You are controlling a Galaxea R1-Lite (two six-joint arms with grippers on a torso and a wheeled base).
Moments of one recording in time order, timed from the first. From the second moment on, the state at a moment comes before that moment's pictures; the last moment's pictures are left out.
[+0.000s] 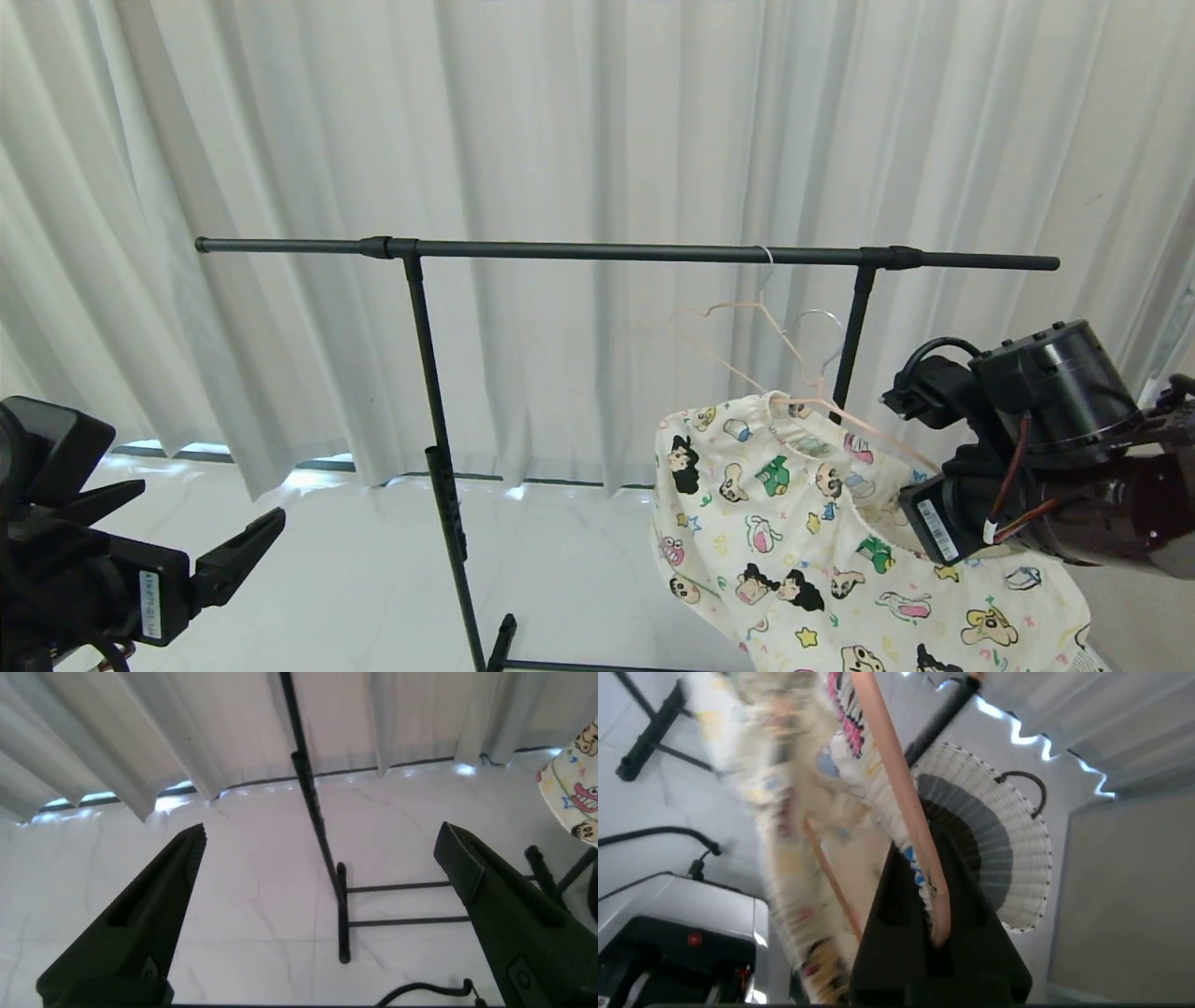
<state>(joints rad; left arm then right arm) -0.11 1.00 -0.36 -0.26 0.09 0.22 0.63 1.52 -0.86 0.12 -0.35 0.04</state>
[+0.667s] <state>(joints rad) -0.12 1.00 -0.36 -0.26 0.09 0.26 0.63 1.57 -0.99 0.12 -0.38 0.04</state>
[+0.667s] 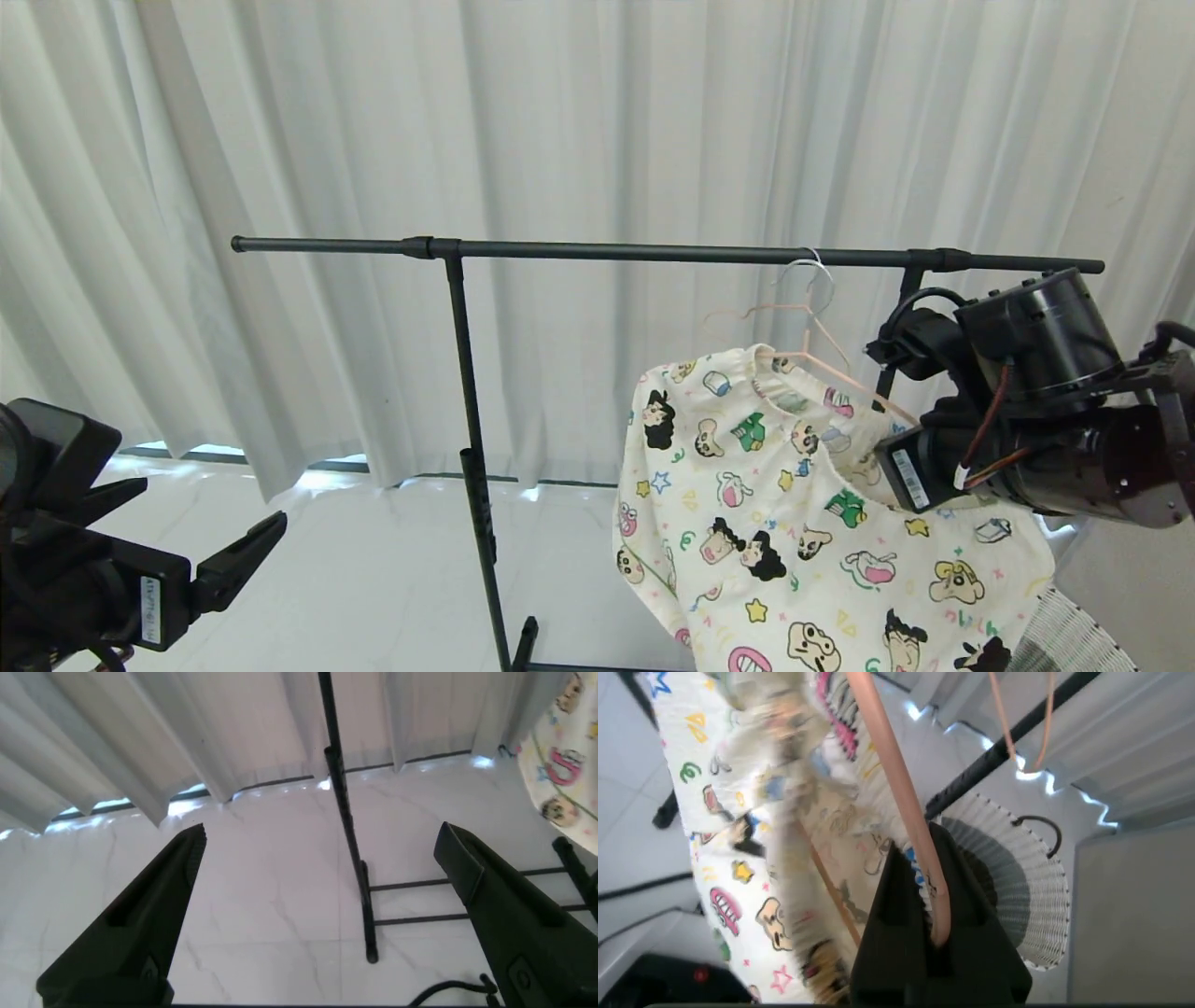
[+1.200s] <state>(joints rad) -0.19 1.00 -0.36 -0.26 0.09 0.26 0.63 1.62 -1.07 0.12 -0.41 0.04</state>
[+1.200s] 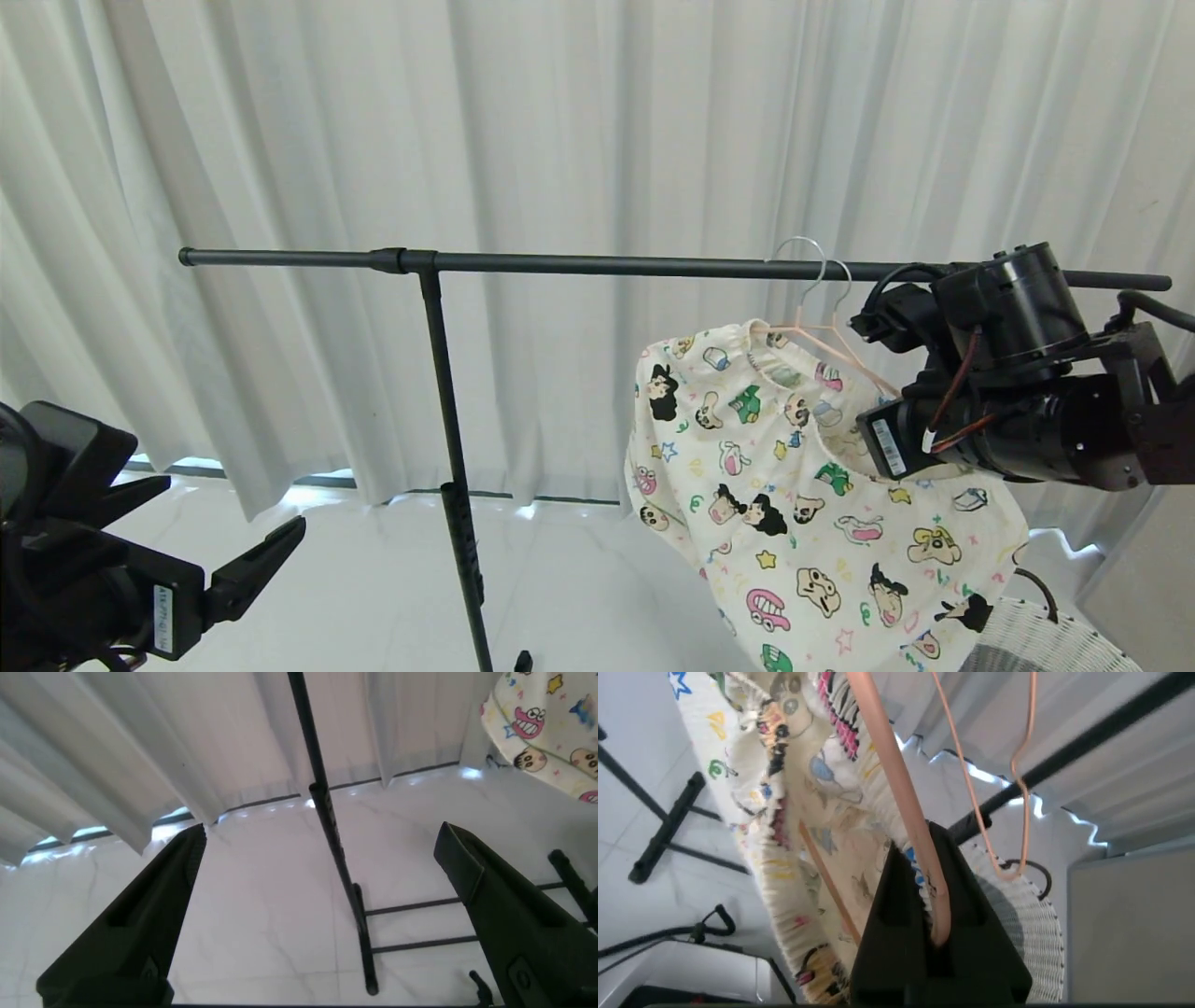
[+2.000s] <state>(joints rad) -0.21 1.00 -0.36 -0.26 0.09 0.26 0.62 1.63 -1.07 0.12 -0.42 0.04</state>
